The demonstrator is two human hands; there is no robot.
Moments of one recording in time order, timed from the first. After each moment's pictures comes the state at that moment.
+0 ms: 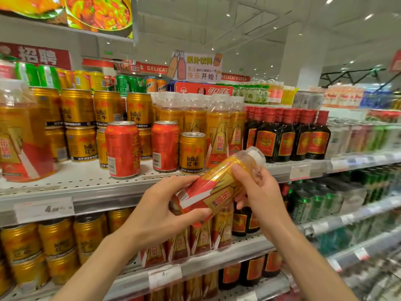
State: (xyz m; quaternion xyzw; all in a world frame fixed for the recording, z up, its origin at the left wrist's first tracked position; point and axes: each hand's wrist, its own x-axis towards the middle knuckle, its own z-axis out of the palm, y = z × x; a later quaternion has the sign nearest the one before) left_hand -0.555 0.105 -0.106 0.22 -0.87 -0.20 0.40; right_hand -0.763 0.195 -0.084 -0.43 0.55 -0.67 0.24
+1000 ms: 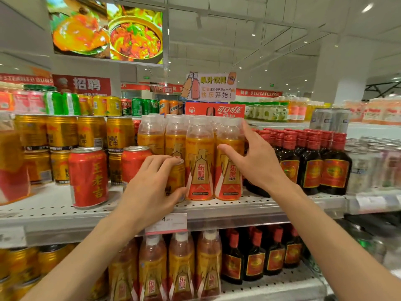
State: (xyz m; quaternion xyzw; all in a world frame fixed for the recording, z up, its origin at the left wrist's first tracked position) left_hand -0.644 0.060 -0.049 0.37 -0.82 0.14 0.40; right_hand -0.894 0.090 0.006 -0.65 0.59 -0.46 -0.12
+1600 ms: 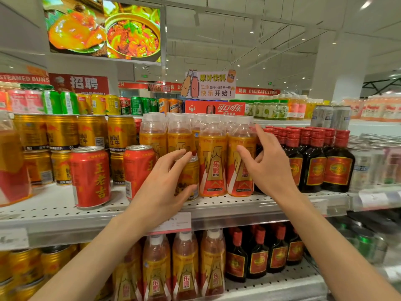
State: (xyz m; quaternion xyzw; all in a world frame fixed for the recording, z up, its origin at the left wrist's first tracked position) left_hand -0.652 0.047 -0.057 0.32 -0.85 0.11 0.41; right_hand -0.903 0.098 -0.016 -0.61 0.58 -0.51 -0.15
